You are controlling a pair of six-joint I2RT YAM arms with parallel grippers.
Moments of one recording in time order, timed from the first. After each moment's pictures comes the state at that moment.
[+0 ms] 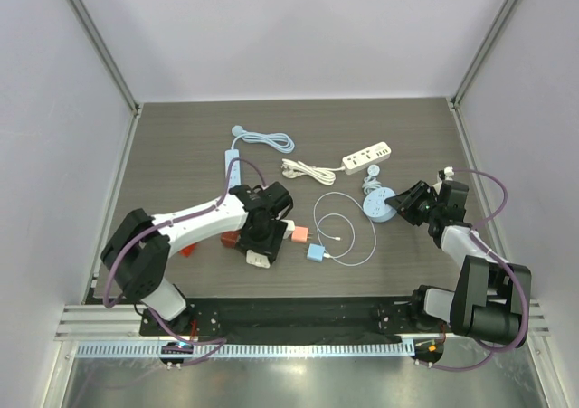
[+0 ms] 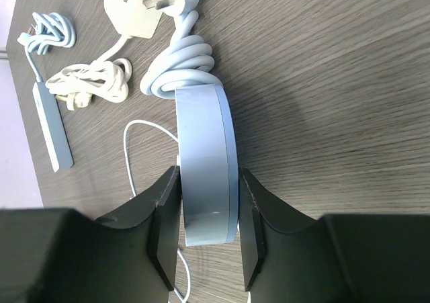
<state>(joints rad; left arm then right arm) -0.84 1.59 1.06 -0.93 0.00 -0.53 -0.24 1.21 0.42 0.11 -0.47 0.61</state>
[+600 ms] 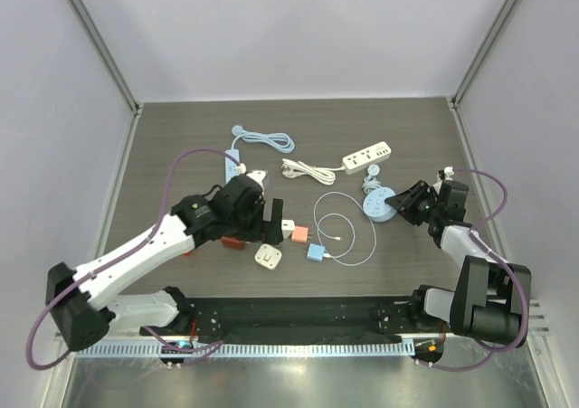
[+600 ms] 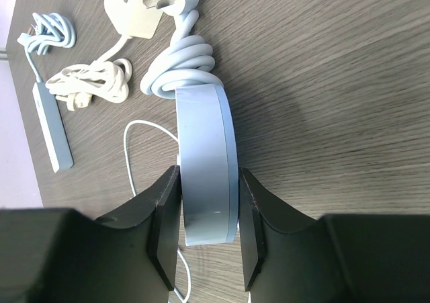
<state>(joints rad) -0.85 1.19 1.04 -0.82 -0.06 -0.60 -0.24 1.21 0.42 0.11 -0.47 0.62</state>
